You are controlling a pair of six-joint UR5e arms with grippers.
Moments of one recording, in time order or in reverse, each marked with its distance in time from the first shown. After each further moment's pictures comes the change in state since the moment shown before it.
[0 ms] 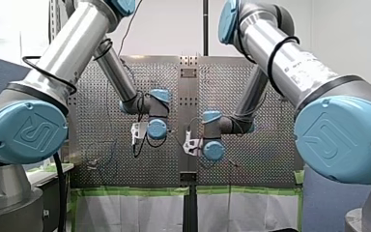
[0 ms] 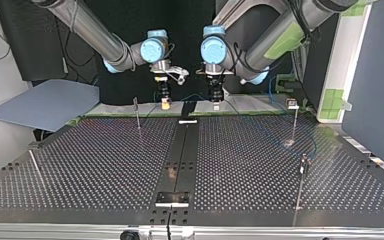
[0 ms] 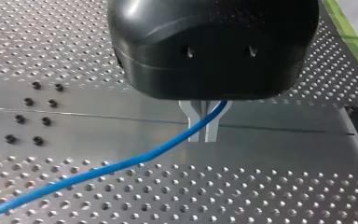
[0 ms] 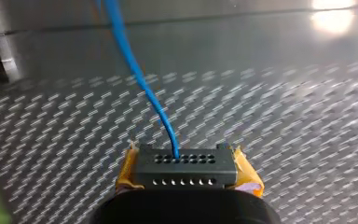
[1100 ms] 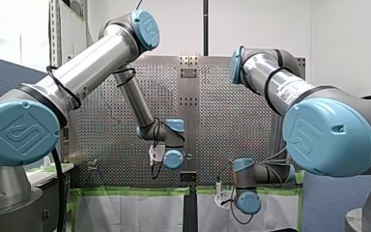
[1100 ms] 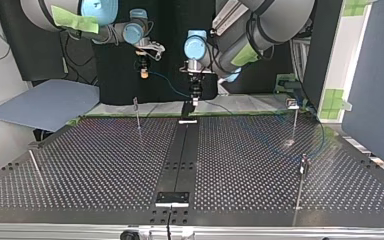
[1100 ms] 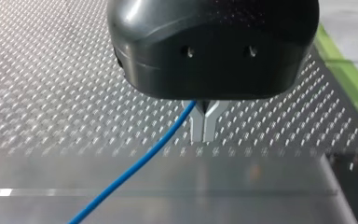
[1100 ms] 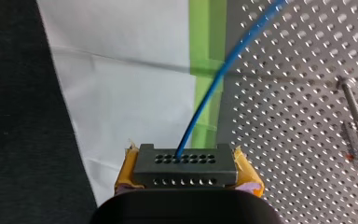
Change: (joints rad) left arm -0.107 -0.292 0.152 0.235 -0.012 0.056; right arm -0.213 0.263 0.217 -0.244 -0.099 -0.053
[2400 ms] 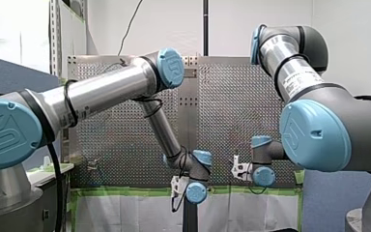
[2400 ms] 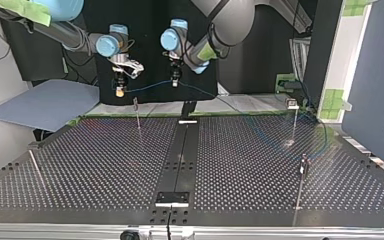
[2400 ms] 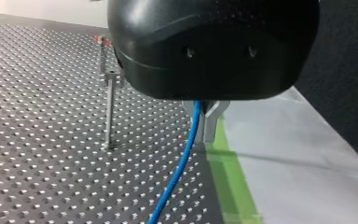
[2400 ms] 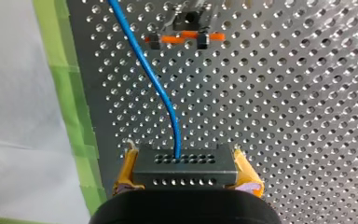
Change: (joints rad) left arm -0.172 -0.327 0.296 -0.166 -0.064 -0.072; right arm -0.168 -0.171 0.001 -0.003 -0.077 0.003
